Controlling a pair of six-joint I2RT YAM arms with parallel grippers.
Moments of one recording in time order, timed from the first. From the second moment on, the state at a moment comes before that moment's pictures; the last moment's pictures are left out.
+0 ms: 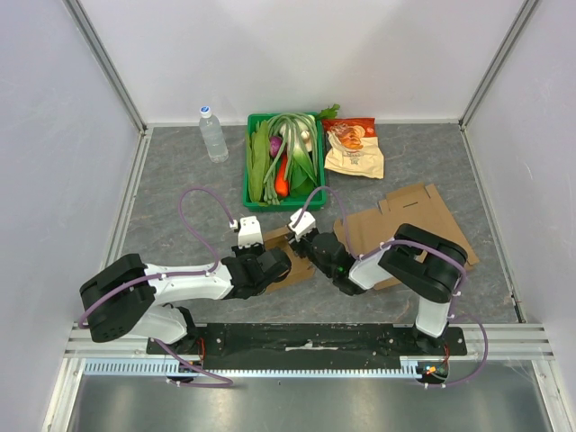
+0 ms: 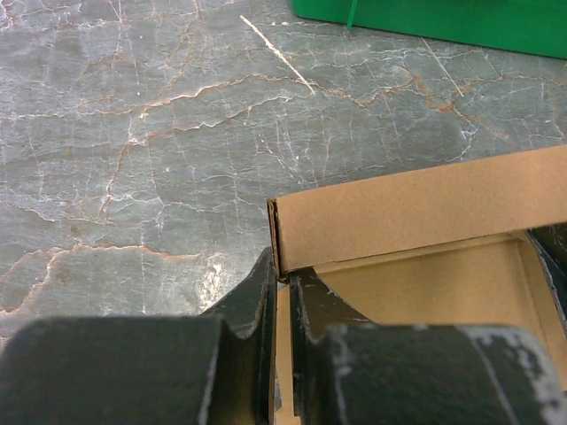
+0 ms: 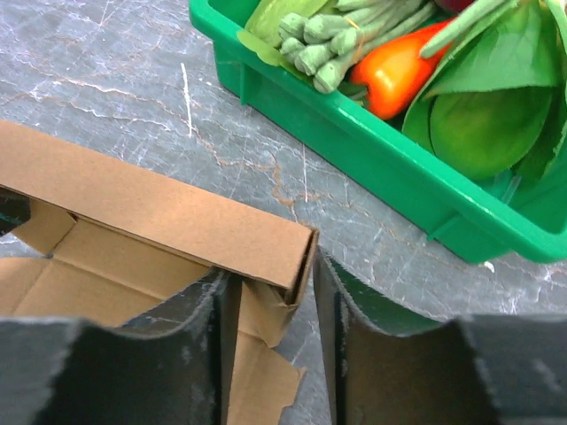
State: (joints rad) left arm -1.06 1.37 0.57 -0.24 -0.98 -0.98; right arm 0.97 1.83 0.57 1.05 0.32 -0.09
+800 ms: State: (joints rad) left arm -1.06 1.37 0.57 -0.24 -0.98 -0.98; right arm 0.85 1.63 0.41 0.93 -0.05 0.07
